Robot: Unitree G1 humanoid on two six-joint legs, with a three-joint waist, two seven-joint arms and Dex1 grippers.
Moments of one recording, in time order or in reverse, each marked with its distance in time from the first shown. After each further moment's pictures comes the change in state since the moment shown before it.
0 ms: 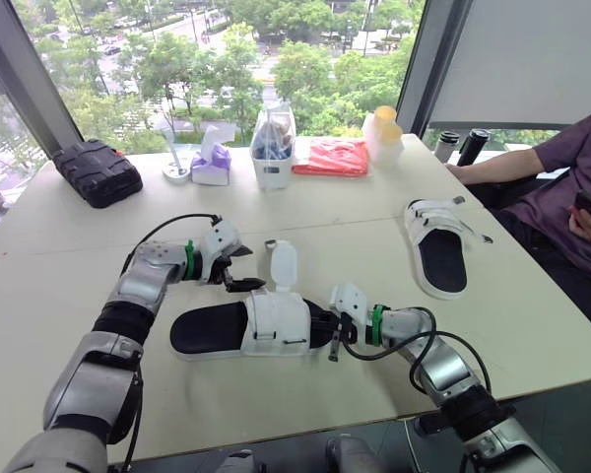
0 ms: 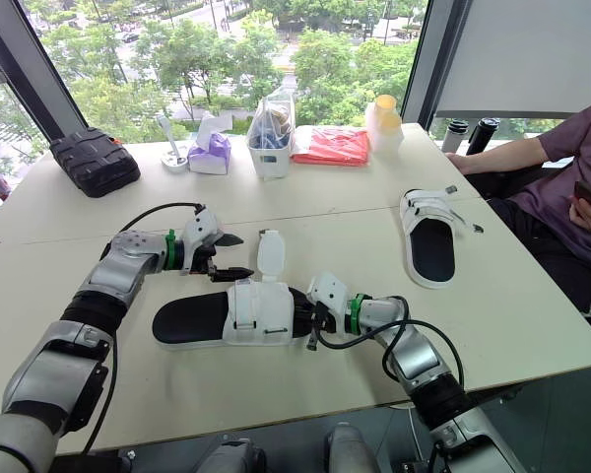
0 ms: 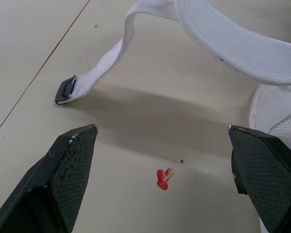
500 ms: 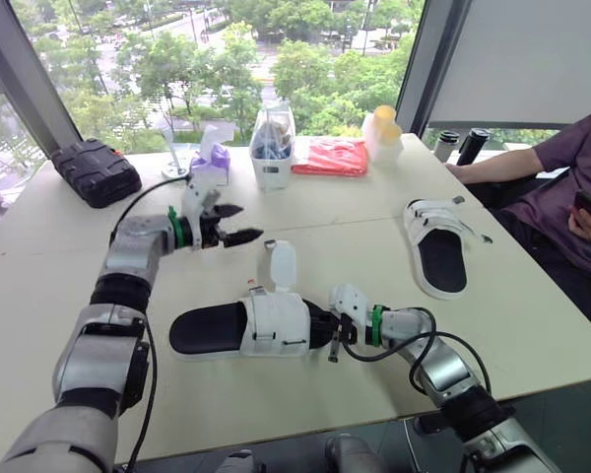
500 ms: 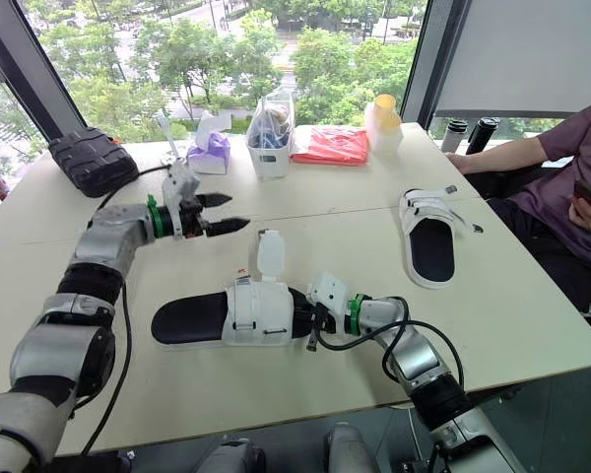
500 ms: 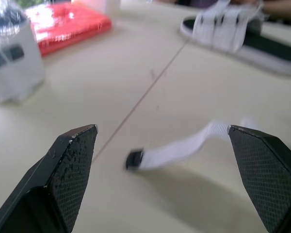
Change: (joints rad) left arm -0.158 -0.037 0.219 0.065 -0.193 0.191 0.035; right arm 0.002 0.004 0.003 0.002 -0.001 -0.014 -0.001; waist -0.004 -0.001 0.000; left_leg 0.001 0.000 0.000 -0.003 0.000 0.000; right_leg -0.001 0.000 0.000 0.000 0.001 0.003
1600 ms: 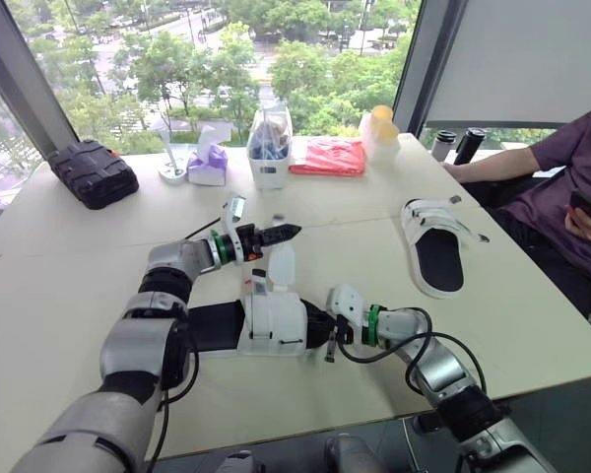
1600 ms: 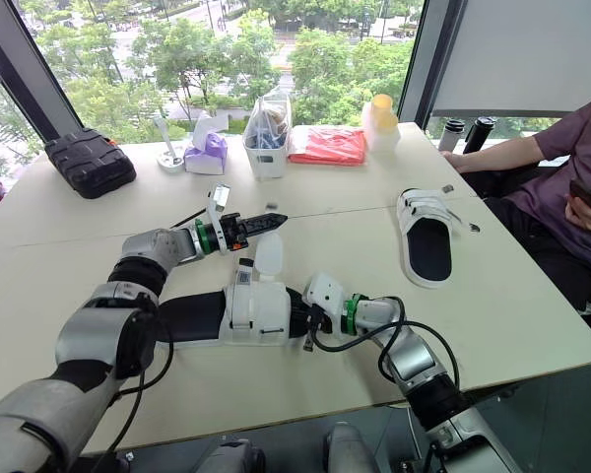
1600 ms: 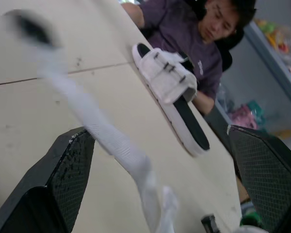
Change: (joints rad) left arm -0.169 -0.215 0.171 0.444 -0.176 0.320 0.142; right arm -0.006 0.015 0.008 0.002 -0.040 -0.019 -0.007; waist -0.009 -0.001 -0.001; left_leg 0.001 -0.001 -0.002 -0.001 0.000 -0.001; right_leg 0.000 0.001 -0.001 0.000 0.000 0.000
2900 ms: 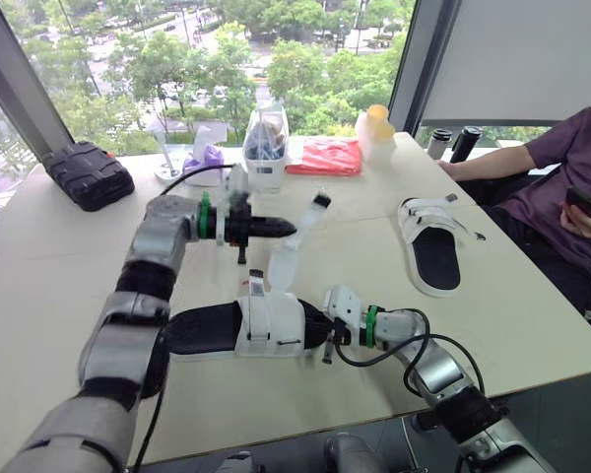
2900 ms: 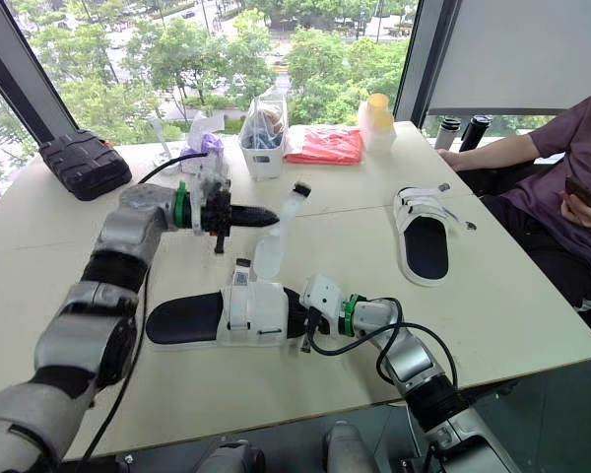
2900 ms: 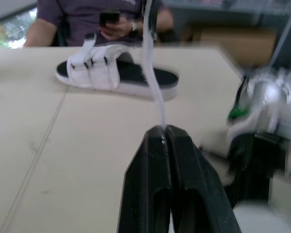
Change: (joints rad) left arm 0.196 0.149 -0.271 -0.614 0.326 -0.636 -0.452; right arm 0.005 -0.004 0.013 0.009 -0.003 -0.036 -0.024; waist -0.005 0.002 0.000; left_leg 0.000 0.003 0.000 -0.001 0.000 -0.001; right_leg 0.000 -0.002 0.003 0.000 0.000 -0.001
